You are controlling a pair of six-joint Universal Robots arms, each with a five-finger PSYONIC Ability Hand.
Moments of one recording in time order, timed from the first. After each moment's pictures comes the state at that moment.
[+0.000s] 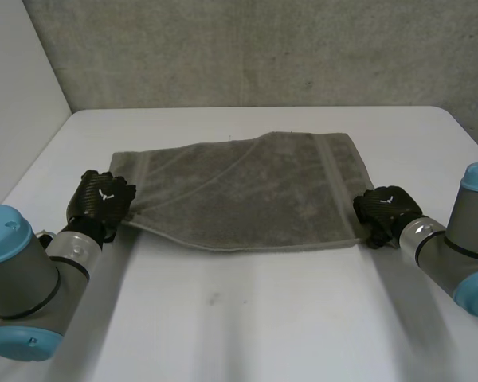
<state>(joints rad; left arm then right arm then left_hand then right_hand) 4.46 -1.94 -1.92 3.75 -1.48 3.83 1.74 -0.94 1.54 -0.17 1.31 2.63 1.18 1.22 1.22 1.22 1.03 0.65 0.75 0.74 0.74 0.57</state>
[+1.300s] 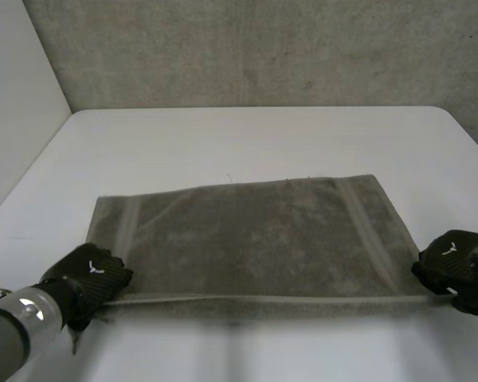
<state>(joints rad) 4.53 -1.58 -2.03 2.94 -1.35 4.02 1.50 -1.37 1.69 0.67 1.25 1.93 1.18 1.22 1.22 1.22 1.03 0.97 1.18 1.18 1.19 0.98</state>
